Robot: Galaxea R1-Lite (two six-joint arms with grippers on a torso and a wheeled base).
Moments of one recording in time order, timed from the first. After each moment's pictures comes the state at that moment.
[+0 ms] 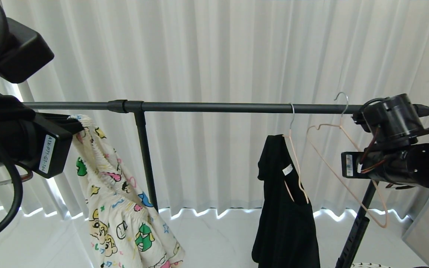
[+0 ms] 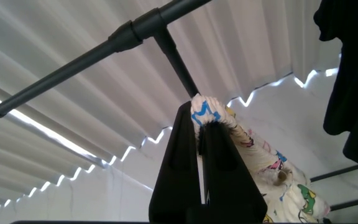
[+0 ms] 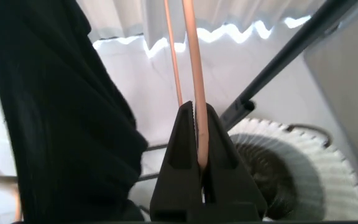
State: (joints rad) left arm -0.56 1.19 -1.13 0.32 0.42 0.33; right arm 0.52 1.60 -1.08 0.21 -0.53 0.40
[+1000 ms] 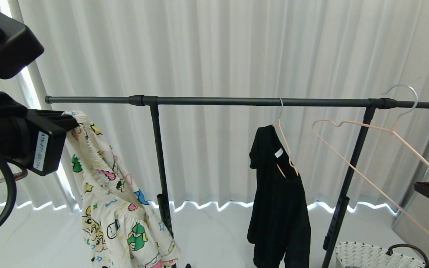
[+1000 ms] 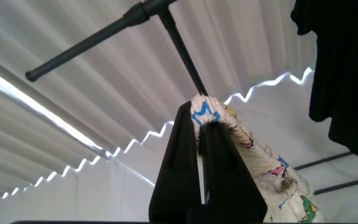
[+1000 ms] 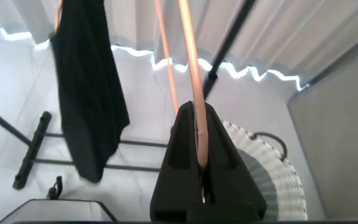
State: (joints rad) left arm -0.56 1.18 -1.13 0.30 0.43 0.33; right arm 0.53 1.05 -0.72 0.15 -0.40 0.11
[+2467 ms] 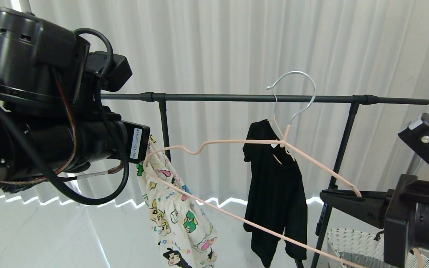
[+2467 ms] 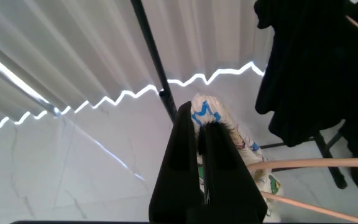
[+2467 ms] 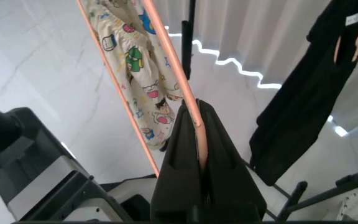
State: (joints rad) left arm -0.62 1.45 -1.22 0.29 0.47 -0.03; right arm 0.98 1.20 -0.79 -0.06 -0.13 0.23
